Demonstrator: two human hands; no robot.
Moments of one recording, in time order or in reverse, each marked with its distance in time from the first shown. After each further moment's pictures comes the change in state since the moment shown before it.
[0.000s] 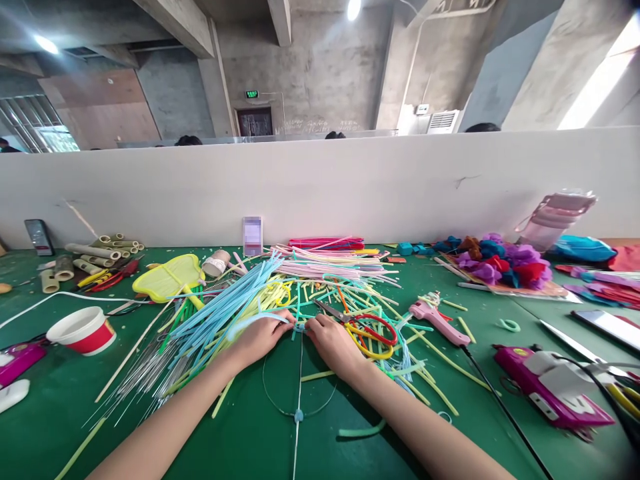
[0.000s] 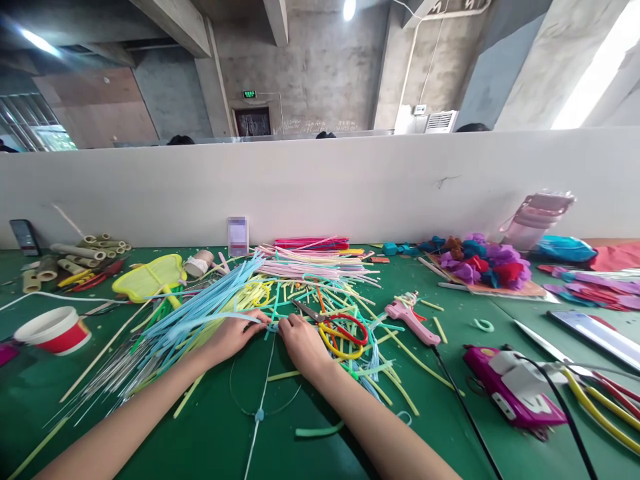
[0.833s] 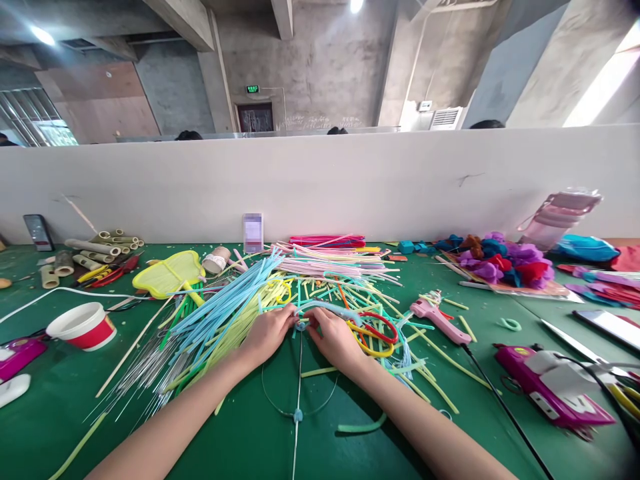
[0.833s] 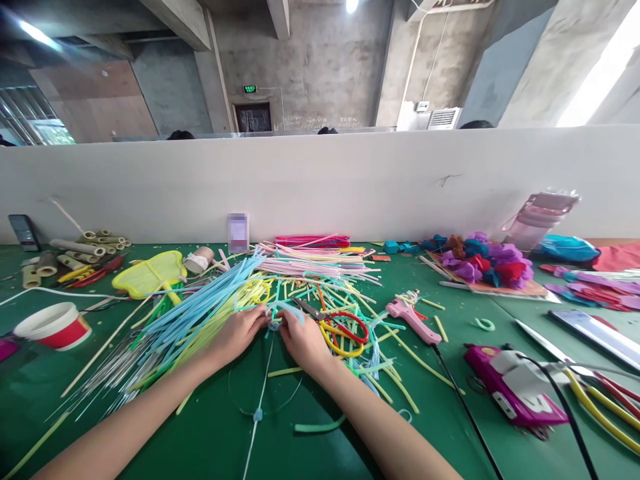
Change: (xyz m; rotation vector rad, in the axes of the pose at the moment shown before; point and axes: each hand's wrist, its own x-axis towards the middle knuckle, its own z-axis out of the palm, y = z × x) left_hand 0.003 0.006 0.014 0.159 0.107 -0.055; right_hand 0.004 0.004 0.005 0.261 0.168 0.062
